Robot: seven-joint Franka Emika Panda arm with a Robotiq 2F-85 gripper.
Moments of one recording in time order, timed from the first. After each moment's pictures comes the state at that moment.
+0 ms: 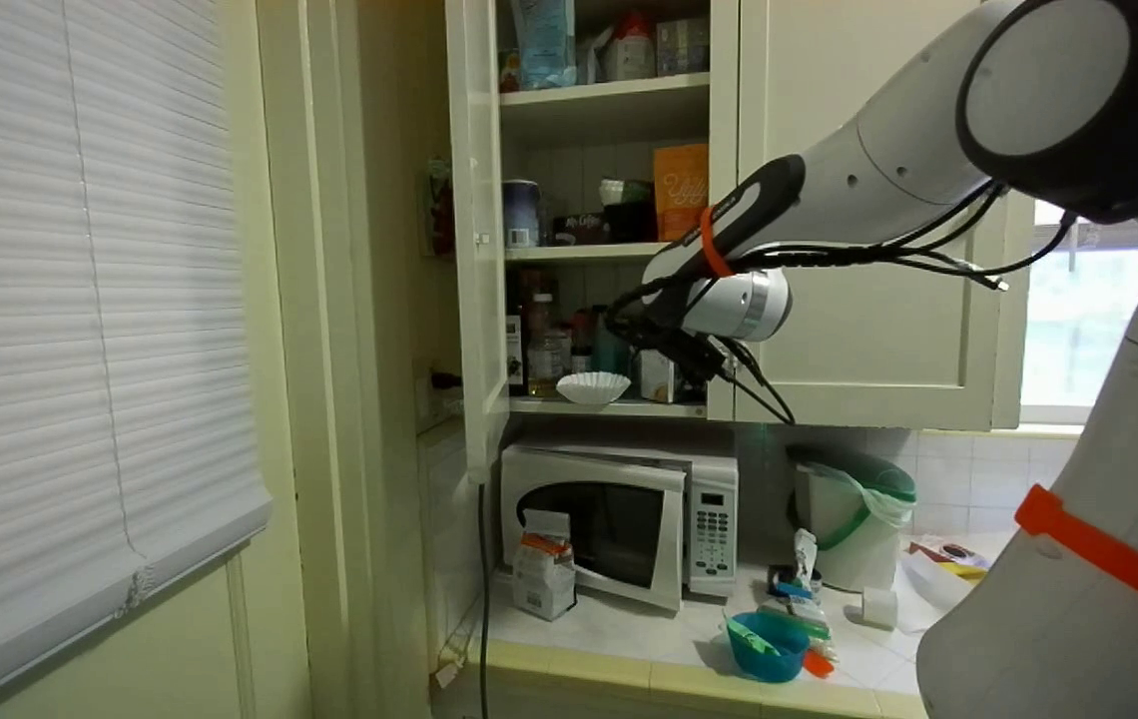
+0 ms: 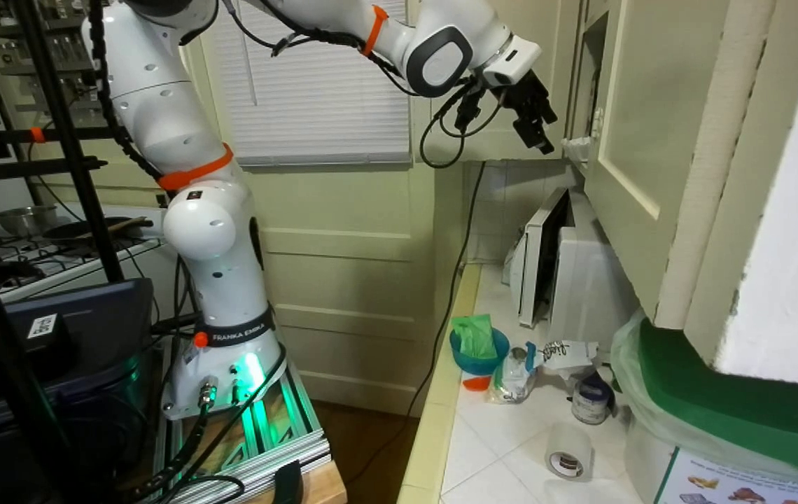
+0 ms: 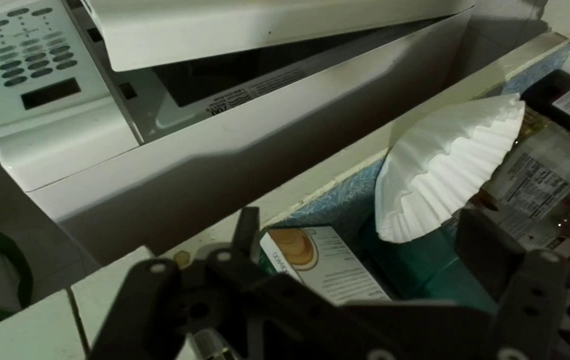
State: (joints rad) arm -0.24 -0.26 -0.02 -2.30 0.23 2.83 0.57
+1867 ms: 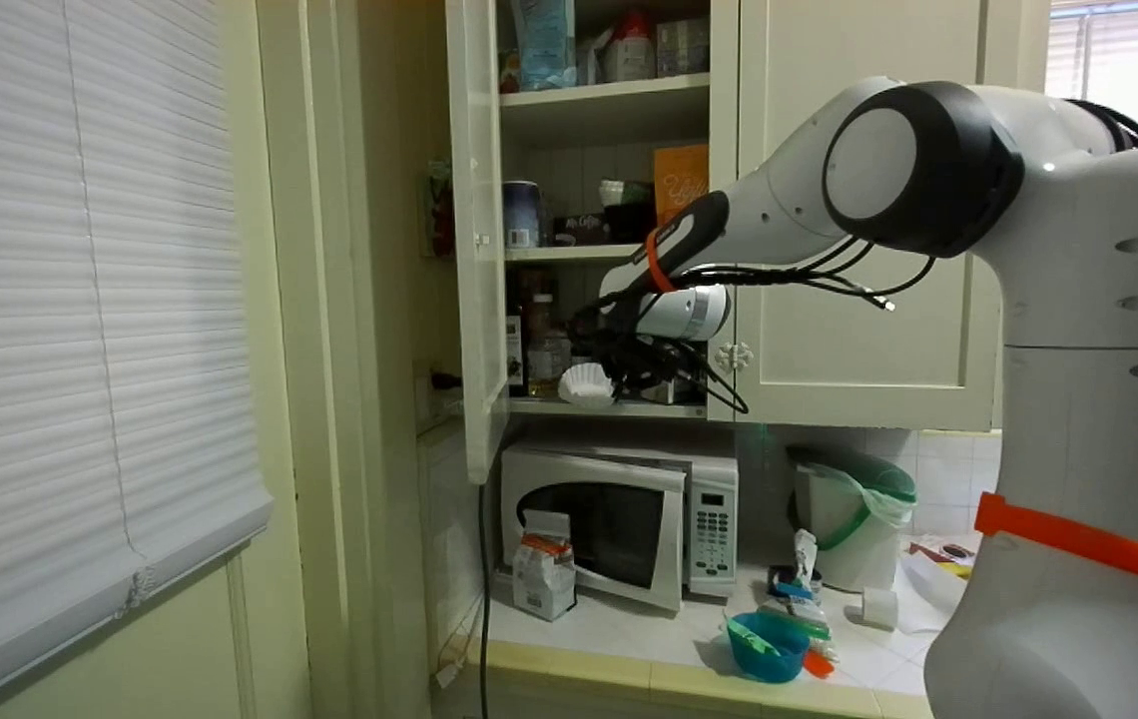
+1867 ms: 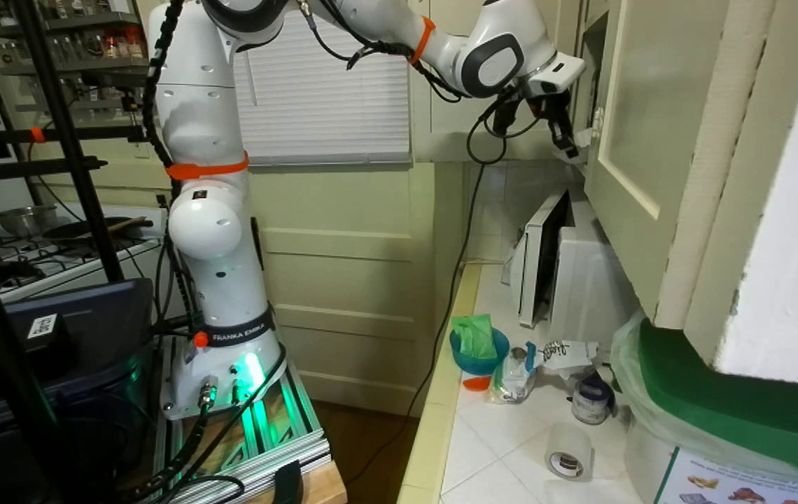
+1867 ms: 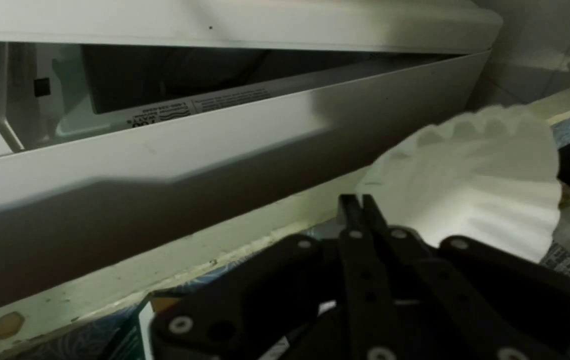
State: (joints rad) arm -0.17 0.04 -0.05 -1.97 0.18 2.66 0.54
